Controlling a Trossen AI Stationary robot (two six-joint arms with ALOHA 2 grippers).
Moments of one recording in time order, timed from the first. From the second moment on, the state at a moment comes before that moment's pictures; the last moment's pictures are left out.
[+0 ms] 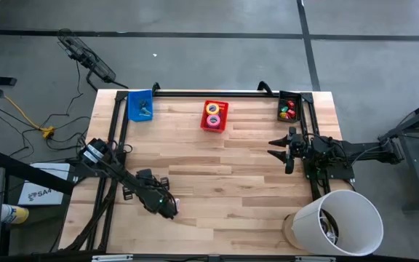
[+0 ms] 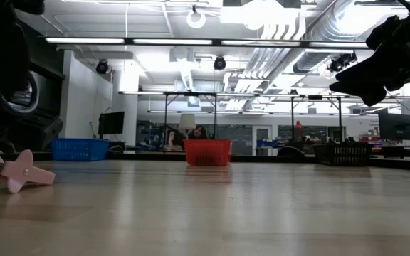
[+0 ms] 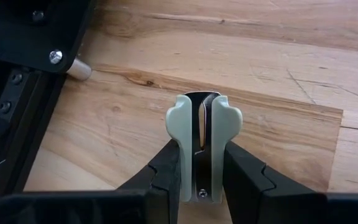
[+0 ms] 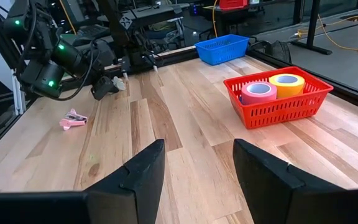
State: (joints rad) left arm -0.62 1.92 1.05 -1.23 -0.13 -2.46; right arm 0.05 0.11 0.08 -0.14 0.23 0.23
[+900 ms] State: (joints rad) left arm -0.44 1.53 1.05 -1.37 -0.46 -2.13; right arm 0.05 0.11 0.08 -0.14 0.23 0.23
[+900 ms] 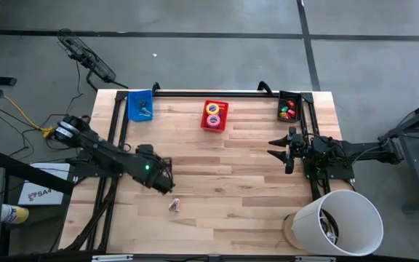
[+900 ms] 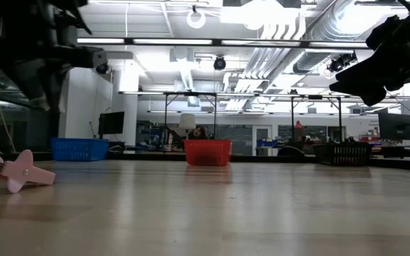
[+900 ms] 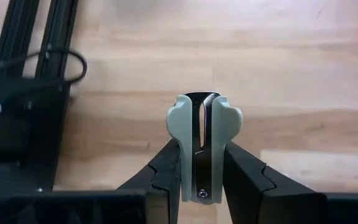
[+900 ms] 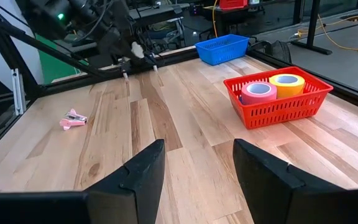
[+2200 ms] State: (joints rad) left arm 0.66 1.36 1.05 -1.04 -0.57 -0.88; right arm 0.05 0.11 0.08 -0.14 0.23 0.23
